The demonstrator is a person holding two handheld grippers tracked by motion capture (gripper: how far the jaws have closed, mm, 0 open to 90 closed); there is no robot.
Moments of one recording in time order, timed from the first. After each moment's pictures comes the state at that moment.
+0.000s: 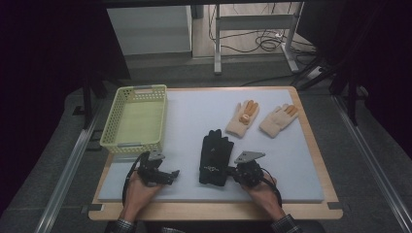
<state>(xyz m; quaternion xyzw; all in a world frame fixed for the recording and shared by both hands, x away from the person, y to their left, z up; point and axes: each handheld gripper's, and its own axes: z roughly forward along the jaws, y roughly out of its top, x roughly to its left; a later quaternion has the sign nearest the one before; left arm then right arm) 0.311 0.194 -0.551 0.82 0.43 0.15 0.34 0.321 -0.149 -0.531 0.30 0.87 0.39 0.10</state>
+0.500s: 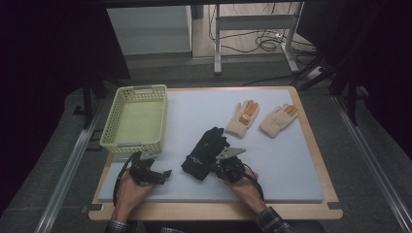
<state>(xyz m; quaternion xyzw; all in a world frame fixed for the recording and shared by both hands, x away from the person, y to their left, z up) 0.311 0.217 -0.553 0.82 0.44 0.15 0.34 0.336 -0.097 -0.537 0.27 0.87 0.40 0.10</state>
